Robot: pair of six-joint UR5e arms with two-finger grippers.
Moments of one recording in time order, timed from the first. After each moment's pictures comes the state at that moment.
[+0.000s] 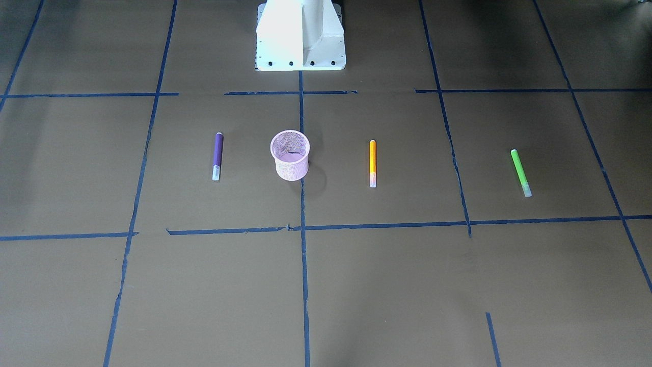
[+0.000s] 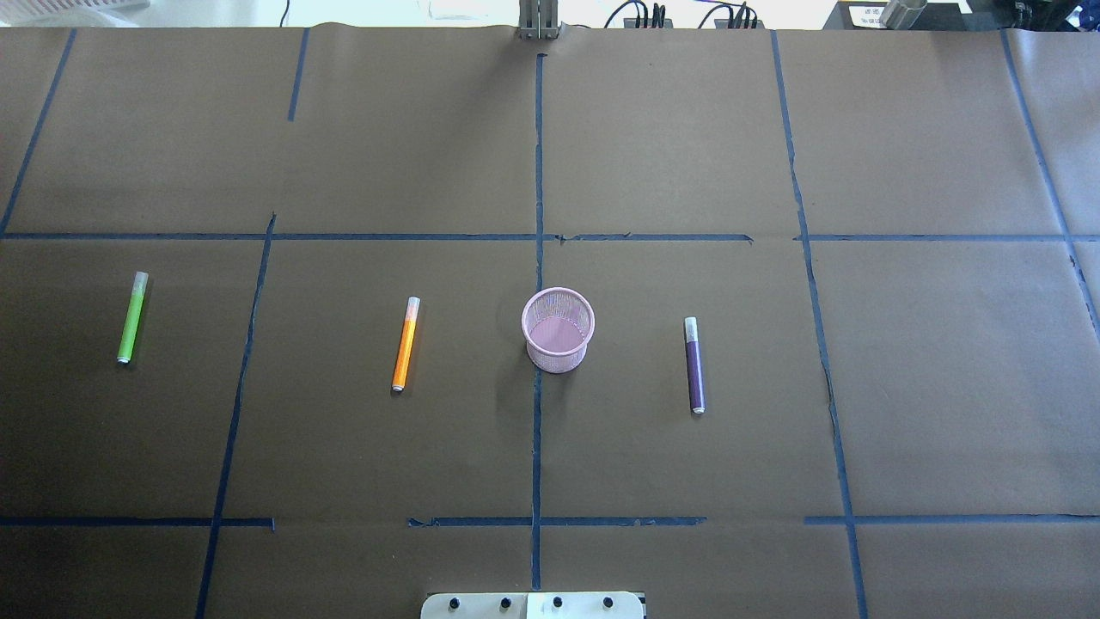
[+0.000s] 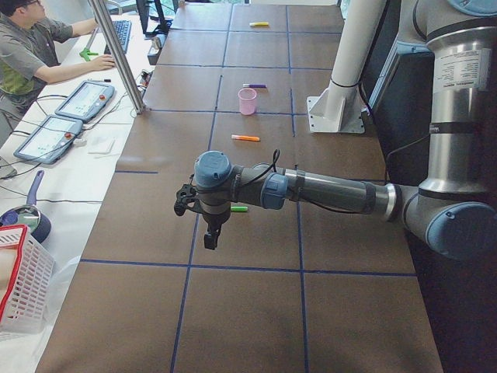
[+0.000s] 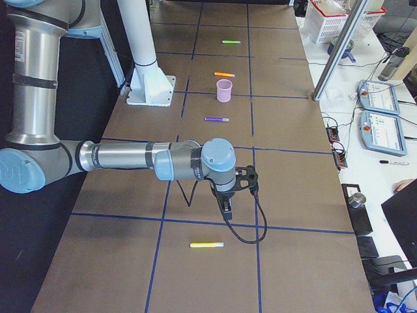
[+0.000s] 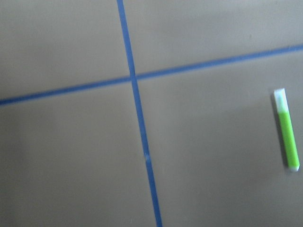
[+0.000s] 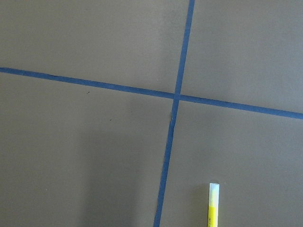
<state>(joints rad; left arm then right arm) -1.48 -1.52 -1.77 -1.66 -2.36 -0.07 1.61 -1.72 1.79 -1.50 2.38 -0.08</state>
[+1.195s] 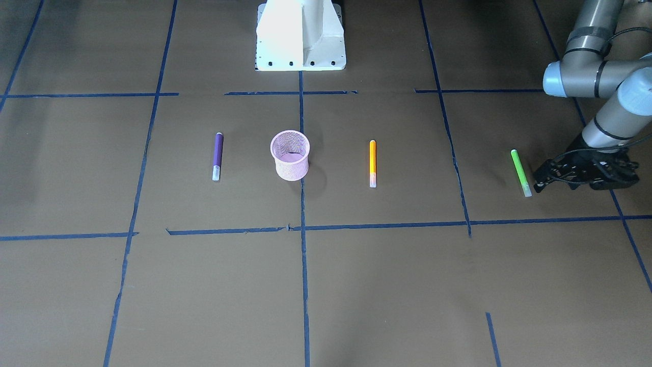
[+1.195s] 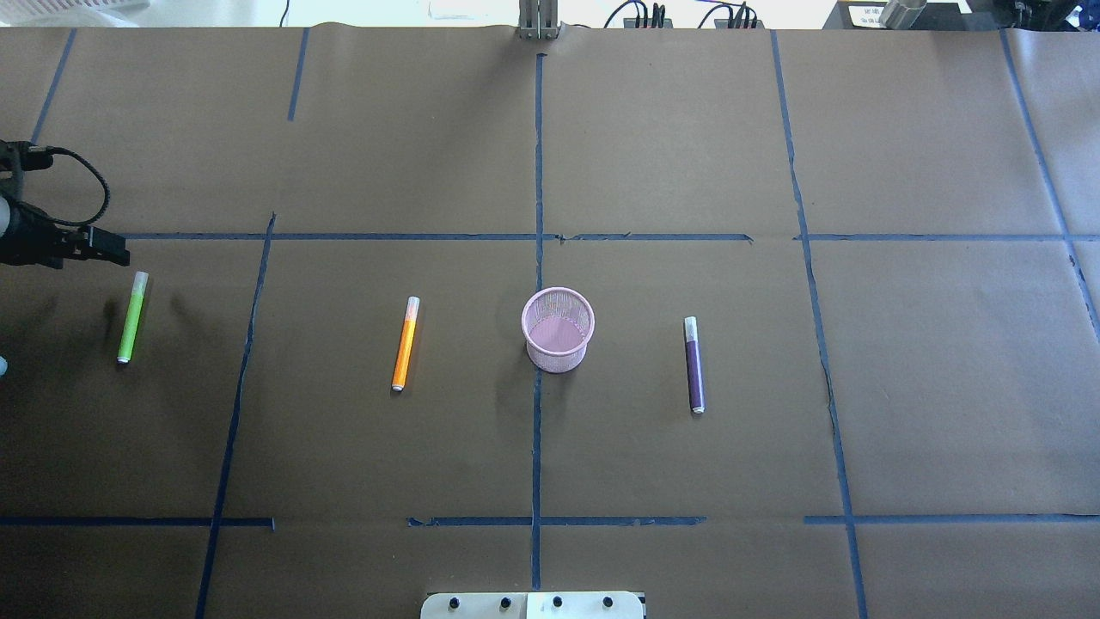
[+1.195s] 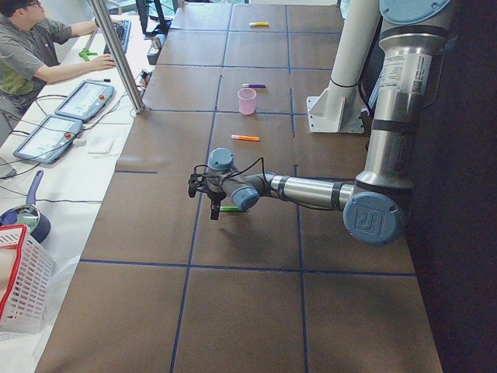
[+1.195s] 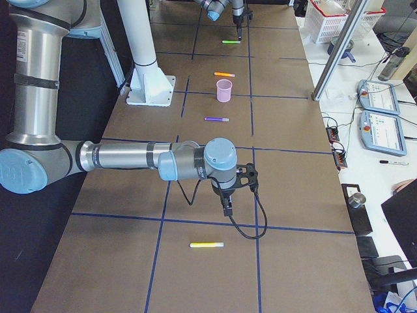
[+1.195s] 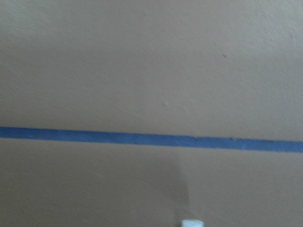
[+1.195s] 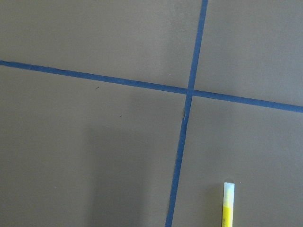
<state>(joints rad) -0.96 -1.66 -1.49 -2.24 -2.07 -0.90 1.58 -1.72 1.79 -1.49 2.40 -0.06</state>
